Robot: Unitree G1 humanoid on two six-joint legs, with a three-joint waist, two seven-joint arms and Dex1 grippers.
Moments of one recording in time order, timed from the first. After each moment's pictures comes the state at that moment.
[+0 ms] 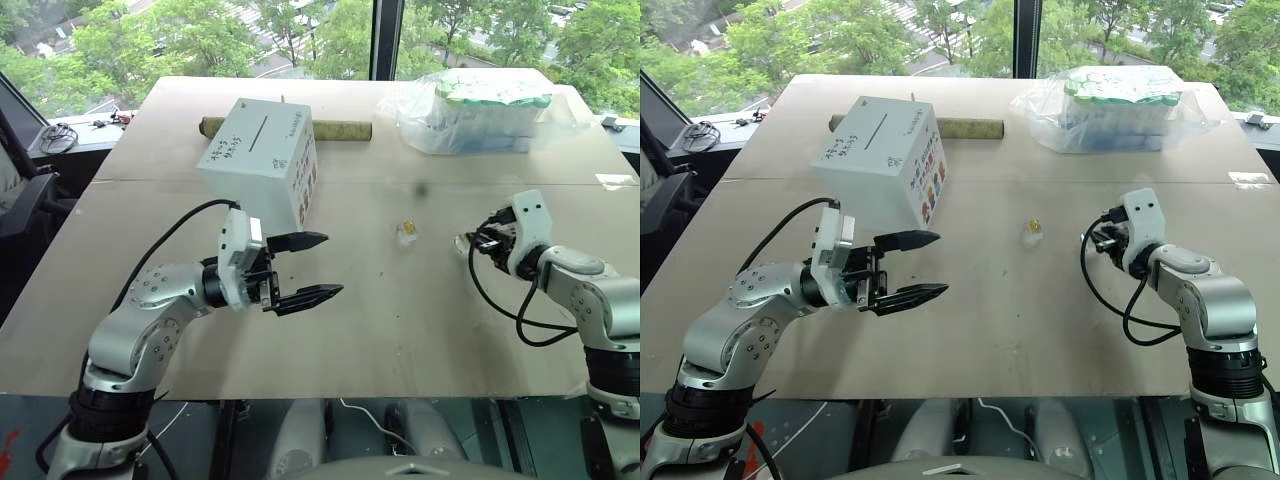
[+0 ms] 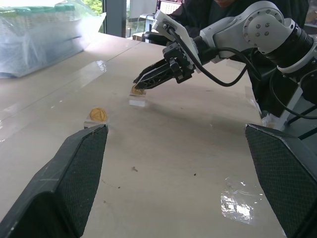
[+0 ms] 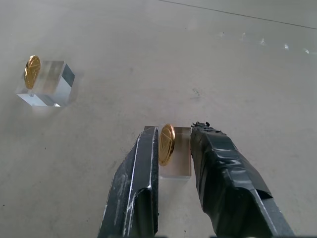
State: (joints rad) left arm -0.18 0.68 0.08 -0.38 -0.69 0.45 -1.06; right arm -0.37 -0.53 -0.12 -0.26 0.40 1.02 0.35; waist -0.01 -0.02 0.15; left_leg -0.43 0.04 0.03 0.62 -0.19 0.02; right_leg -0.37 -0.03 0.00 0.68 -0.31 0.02
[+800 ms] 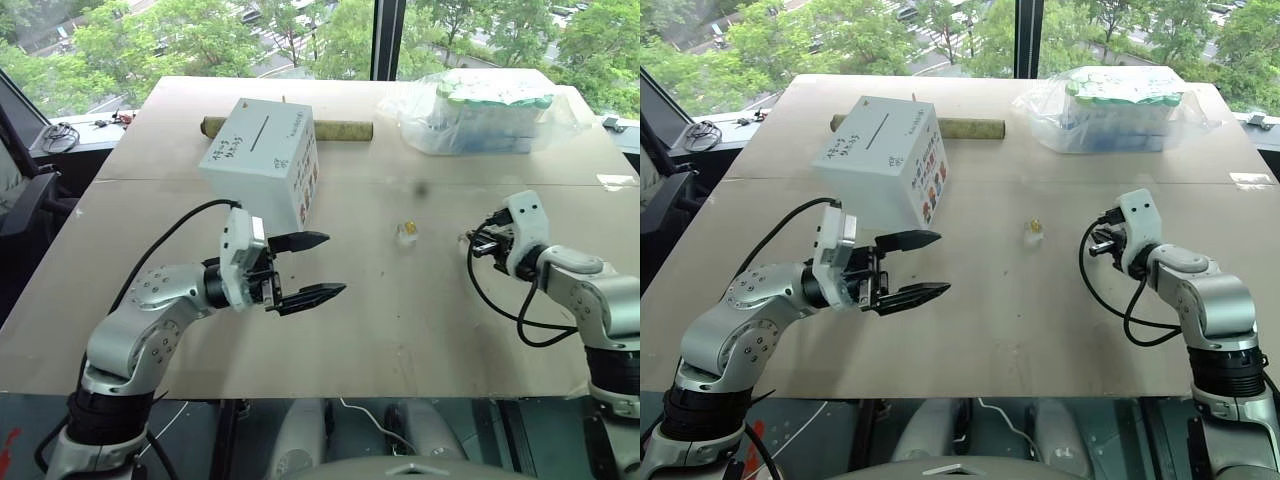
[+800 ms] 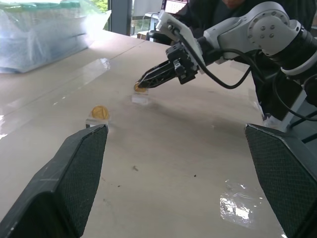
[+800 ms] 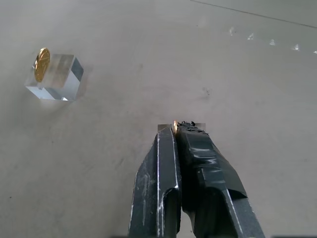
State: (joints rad) left arm -0.18 0.68 0.08 -0.42 -0.72 0.50 -1.00; right arm -0.38 -0.55 -0.13 -0.26 0.40 1.03 0.38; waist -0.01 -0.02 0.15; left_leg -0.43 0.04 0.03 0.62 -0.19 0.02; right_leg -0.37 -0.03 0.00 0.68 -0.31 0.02
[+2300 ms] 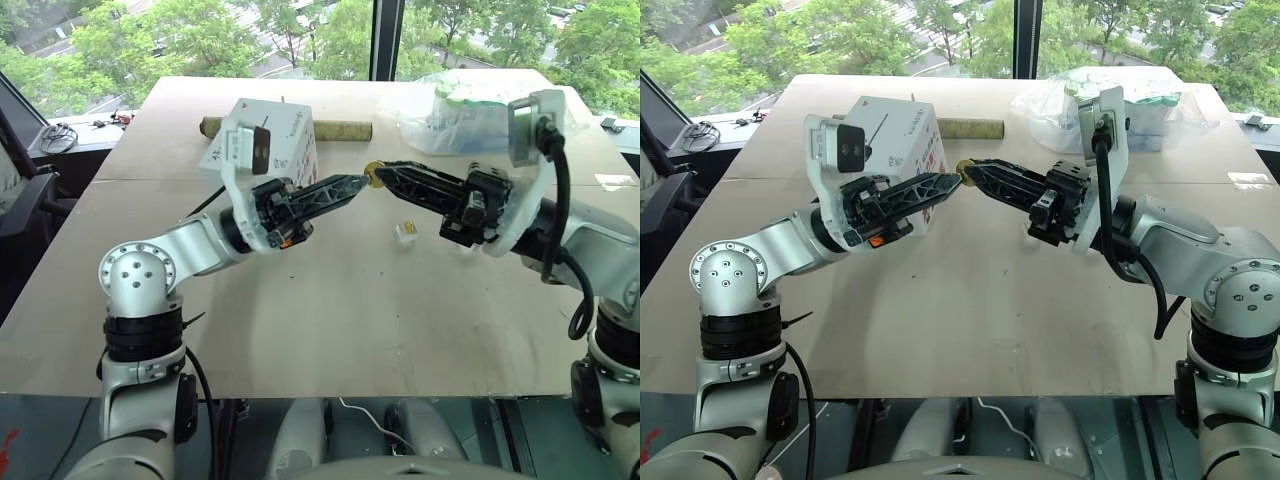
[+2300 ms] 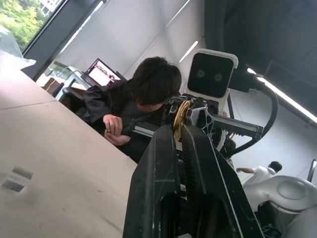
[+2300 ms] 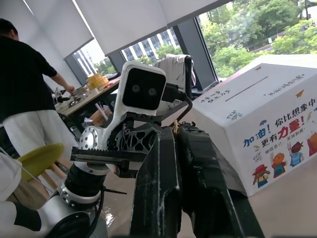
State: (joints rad) left arm -0.58 0.53 0.19 -0.19 -1.61 1.08 -0.50; right arm -0.65 -0.55 -0.14 -0.57 1.67 1.00 -0.07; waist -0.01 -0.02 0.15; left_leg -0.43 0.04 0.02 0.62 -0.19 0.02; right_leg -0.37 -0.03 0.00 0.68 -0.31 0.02
